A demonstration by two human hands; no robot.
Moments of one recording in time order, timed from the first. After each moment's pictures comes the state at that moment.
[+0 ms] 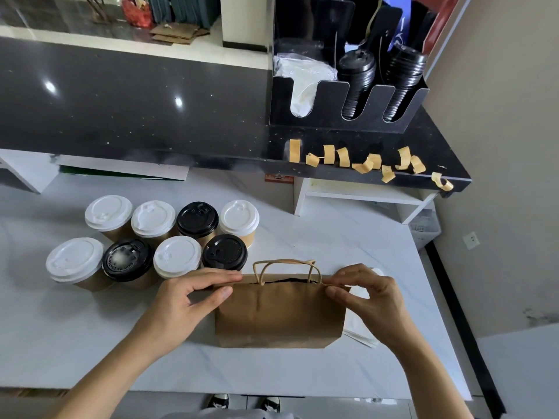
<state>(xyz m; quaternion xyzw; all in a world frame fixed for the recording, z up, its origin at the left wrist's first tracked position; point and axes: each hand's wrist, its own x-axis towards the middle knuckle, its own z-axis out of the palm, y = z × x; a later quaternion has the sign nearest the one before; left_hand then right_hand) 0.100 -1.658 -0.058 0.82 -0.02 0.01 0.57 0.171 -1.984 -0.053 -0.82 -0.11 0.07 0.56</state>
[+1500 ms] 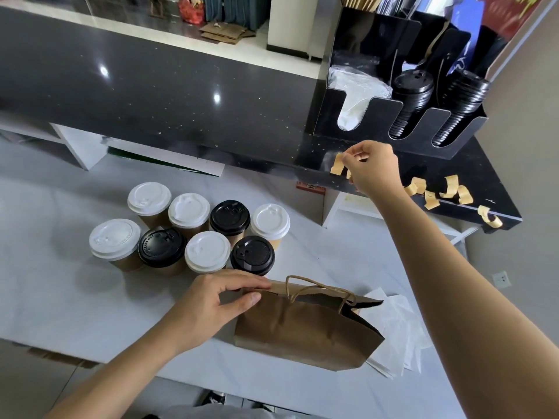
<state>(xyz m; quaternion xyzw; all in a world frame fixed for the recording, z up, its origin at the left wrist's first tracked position) 0.097 -1.655 -0.051 0.82 -0.01 -0.01 0.57 0.372 -1.859 0.041 -0.91 -0.07 -0.04 0.41</state>
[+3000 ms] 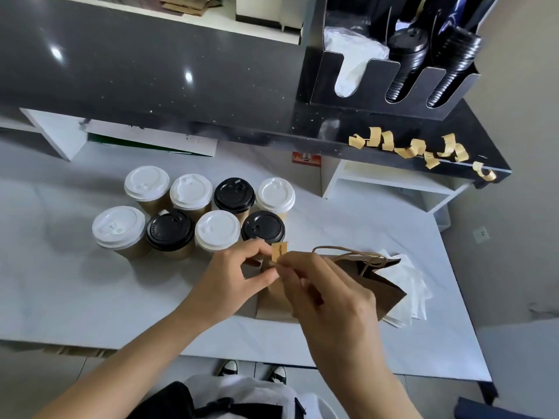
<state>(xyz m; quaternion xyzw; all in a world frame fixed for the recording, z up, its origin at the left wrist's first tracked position) 0.095 -1.644 -0.060 0.83 -0.06 0.03 0.55 0.076 -1.826 0.007 -0.86 -0.25 -0.15 0.43</state>
